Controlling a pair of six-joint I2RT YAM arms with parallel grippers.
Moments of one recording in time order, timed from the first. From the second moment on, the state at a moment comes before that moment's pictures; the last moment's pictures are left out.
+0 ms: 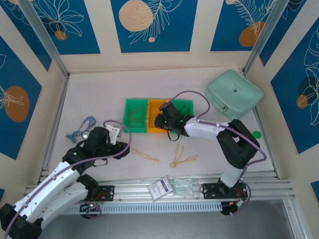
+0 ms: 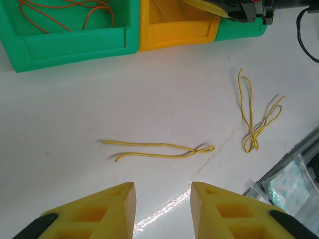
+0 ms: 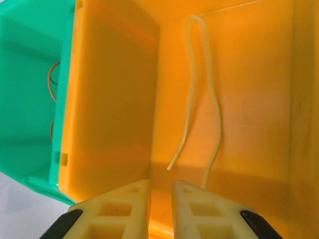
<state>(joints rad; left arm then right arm) -0.60 0.69 0.57 -0.65 0.23 -0.41 0.74 1.71 1.01 -0.10 0.02 0.85</state>
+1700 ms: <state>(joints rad) -0.60 0.62 0.75 -0.76 0.08 -0.47 0.98 1.67 1.04 -0.69 -0.28 0.16</state>
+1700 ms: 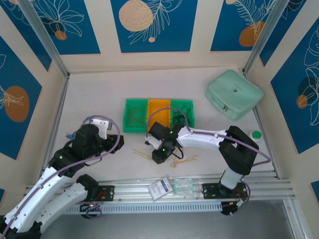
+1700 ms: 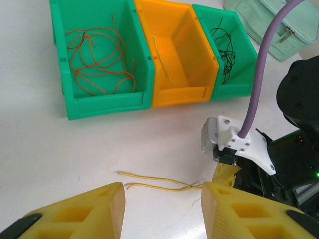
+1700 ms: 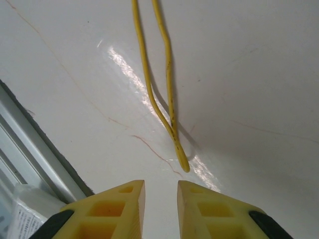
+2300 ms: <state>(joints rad) -0.60 0.62 0.75 -0.76 0.07 -0.47 0.96 1.72 1.03 -0.65 -0.30 0.17</state>
